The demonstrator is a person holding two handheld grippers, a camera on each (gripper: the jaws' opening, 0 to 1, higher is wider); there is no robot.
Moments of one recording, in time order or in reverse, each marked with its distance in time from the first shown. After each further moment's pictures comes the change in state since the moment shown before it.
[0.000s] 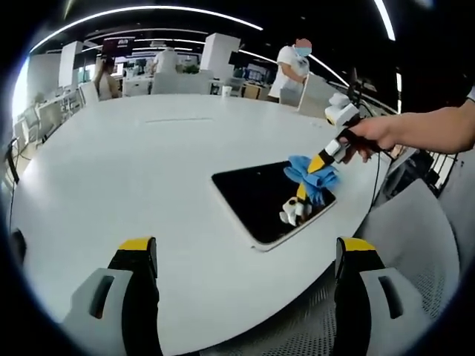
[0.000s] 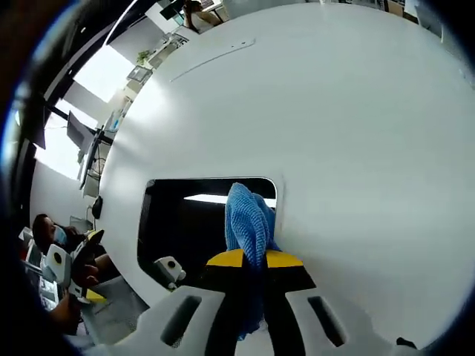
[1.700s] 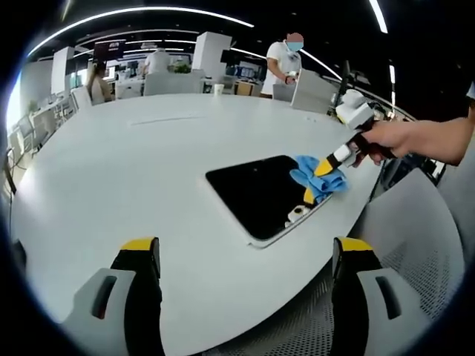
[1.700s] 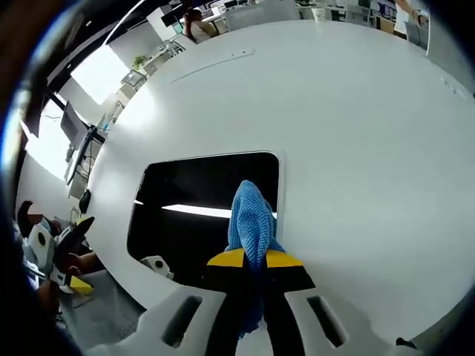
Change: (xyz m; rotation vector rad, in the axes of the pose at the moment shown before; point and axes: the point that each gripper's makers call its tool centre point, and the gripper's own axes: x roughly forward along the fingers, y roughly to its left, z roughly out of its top) left arm 0.003 -0.004 -0.006 0.029 0.033 -0.024; right arm -0.008 0.011 -0.036 -0.033 -0.112 -0.102
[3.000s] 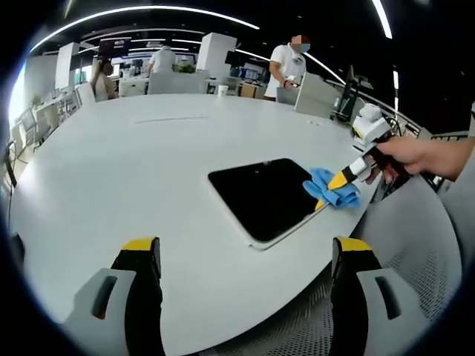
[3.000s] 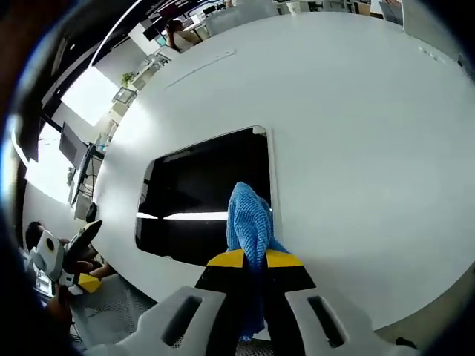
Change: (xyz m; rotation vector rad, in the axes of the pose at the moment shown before) left arm 0.000 0.002 0.001 -0.030 -0.010 0.006; right arm -0.013 0.004 -0.028 0.137 -0.001 0.011
